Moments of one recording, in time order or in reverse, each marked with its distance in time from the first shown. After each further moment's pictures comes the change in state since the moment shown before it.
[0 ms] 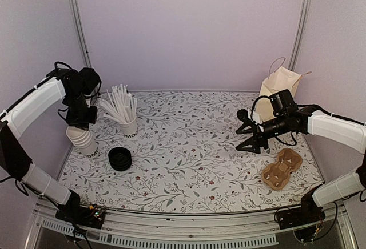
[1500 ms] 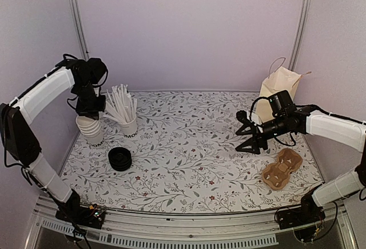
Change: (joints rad) left arm -0.002 0.173 0.211 0.026 0.050 -0.002; right arm 0.000 0.019 -0.001 0.000 0.010 0.000
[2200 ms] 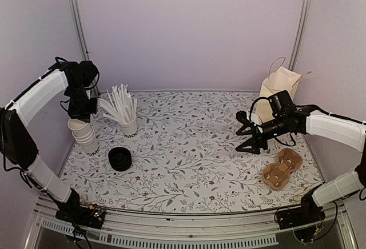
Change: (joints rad) left arm 0.086 -0.047 -0.061 -0.010 -0.031 0.008; right arm 0.000 0.001 -0.001 0.000 0.015 -0.003
